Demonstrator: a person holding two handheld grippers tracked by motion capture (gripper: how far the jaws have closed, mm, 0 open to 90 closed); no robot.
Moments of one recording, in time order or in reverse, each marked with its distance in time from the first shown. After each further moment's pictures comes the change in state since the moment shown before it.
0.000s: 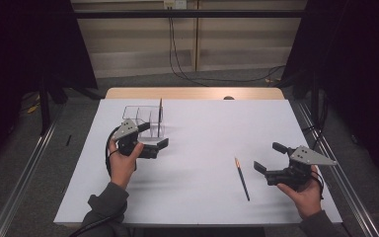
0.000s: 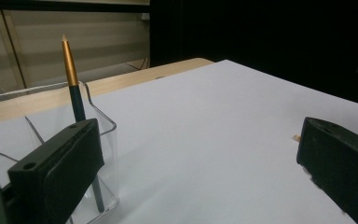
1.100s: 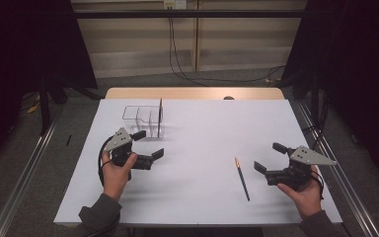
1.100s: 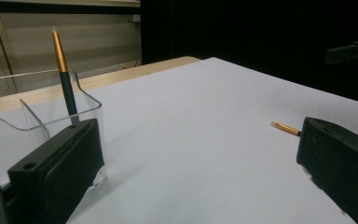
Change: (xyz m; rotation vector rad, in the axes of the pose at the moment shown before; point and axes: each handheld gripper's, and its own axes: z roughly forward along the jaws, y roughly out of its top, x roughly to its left) left arm -0.012 -0.011 -0.028 -0.004 -0.011 0.011; right arm -0.002 -0.001 0.000 0.006 0.001 0.000
